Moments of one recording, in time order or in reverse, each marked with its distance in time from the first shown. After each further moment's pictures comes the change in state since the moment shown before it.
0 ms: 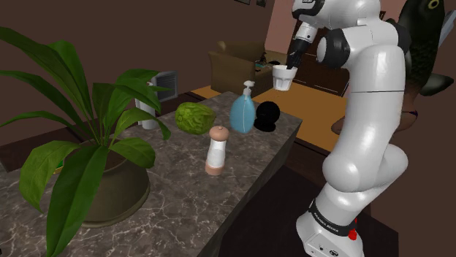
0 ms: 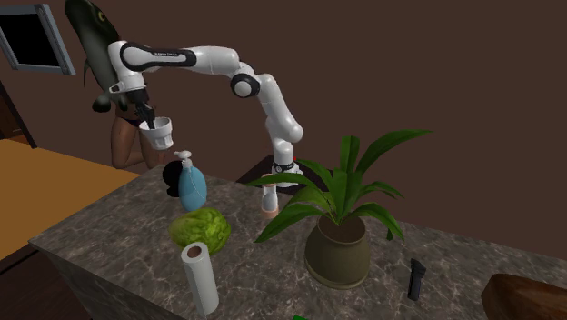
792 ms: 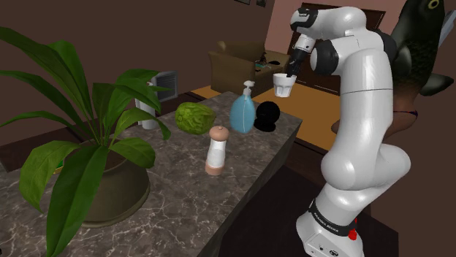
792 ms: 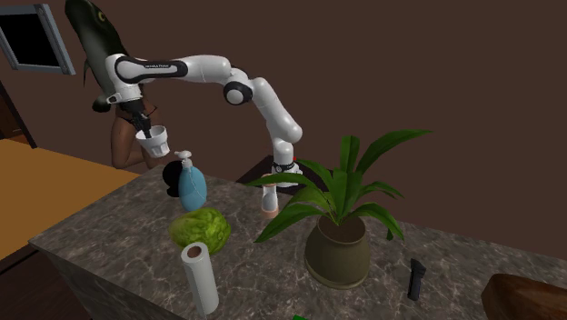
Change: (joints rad) arm -0.072 0.125 0.005 0.063 0.048 0.038 -0.063
